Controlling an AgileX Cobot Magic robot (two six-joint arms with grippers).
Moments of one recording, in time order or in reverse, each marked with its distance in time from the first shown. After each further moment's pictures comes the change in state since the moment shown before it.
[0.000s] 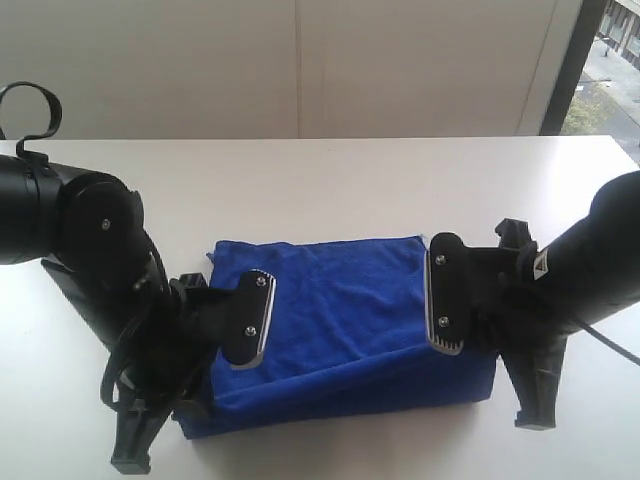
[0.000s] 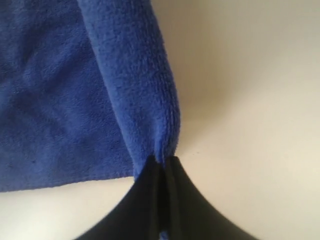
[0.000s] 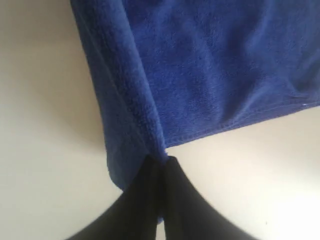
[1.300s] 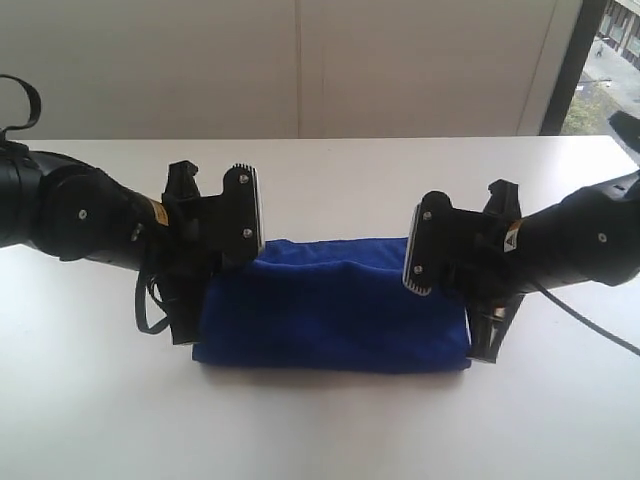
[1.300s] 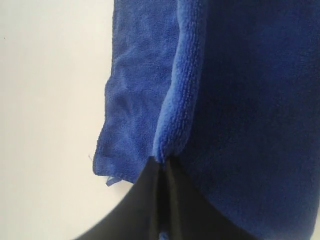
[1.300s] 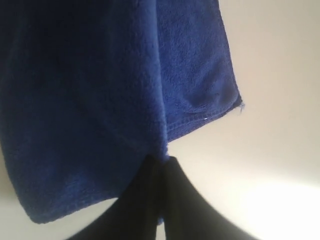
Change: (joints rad) left arm 0.093 0.017 0.000 0.117 -0.582 -0.046; right arm -0.041 0.150 -0.033 -0.081 -0.366 0.135
